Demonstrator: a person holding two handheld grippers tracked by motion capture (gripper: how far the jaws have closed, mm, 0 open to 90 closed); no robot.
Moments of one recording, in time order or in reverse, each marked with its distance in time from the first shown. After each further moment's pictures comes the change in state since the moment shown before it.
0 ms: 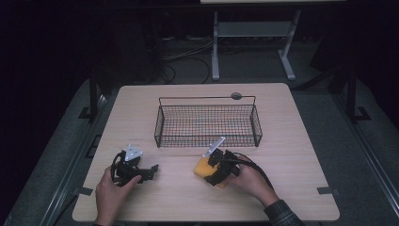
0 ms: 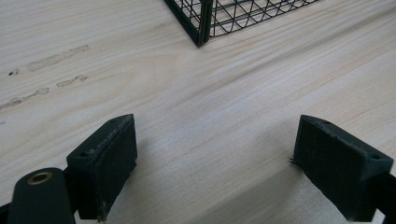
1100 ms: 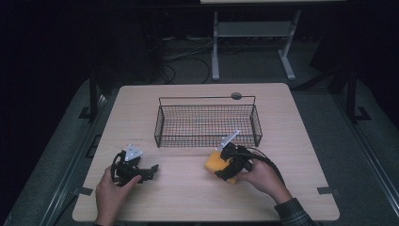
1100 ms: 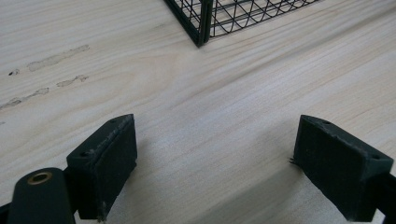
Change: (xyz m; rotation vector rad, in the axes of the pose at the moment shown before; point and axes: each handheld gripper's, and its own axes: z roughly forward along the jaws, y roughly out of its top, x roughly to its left) left arm 0.000 0.000 0.000 0.000 0.000 -0.001; right arm -0.018 -0.013 -0.037 -0.001 -0.017 0.048
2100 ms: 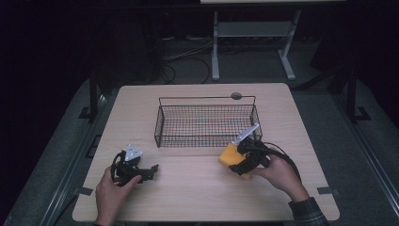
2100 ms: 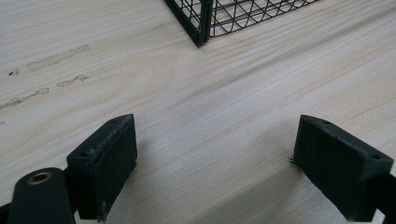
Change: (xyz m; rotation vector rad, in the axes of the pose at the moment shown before) left arm 0.000 0.000 0.000 0.000 0.000 0.000; right arm -0.022 -0.021 -0.039 -0.014 -0.042 0.066
